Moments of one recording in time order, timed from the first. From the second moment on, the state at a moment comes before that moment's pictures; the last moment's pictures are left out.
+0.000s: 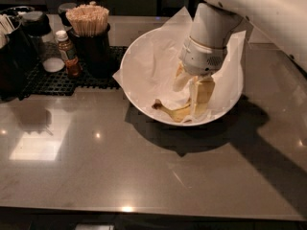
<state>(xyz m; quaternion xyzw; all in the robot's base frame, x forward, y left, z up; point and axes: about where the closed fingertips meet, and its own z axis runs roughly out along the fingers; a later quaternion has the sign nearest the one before) 0.519 -0.082 0.858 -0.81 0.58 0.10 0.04</state>
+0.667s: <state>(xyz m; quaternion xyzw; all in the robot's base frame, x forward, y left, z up) 0.516 -0.084 0.844 -0.81 0.58 0.12 0.03</state>
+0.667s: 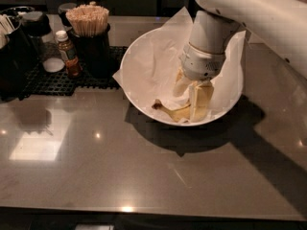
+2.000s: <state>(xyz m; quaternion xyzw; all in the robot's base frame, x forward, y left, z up) 0.514 -0.088 0.830 -0.81 0.58 0.12 0.01</state>
